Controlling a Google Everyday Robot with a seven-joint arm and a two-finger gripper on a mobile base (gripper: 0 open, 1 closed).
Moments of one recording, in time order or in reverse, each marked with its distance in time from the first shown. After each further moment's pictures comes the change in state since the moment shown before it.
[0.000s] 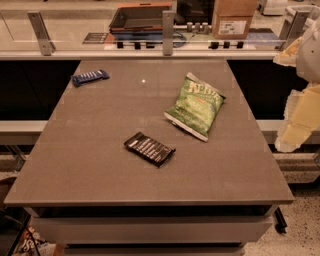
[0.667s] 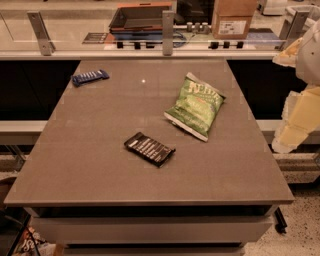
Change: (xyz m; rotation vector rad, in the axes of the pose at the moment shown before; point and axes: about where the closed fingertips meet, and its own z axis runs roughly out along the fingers) arm -0.003 0.002 0.000 0.017 -0.024 0.009
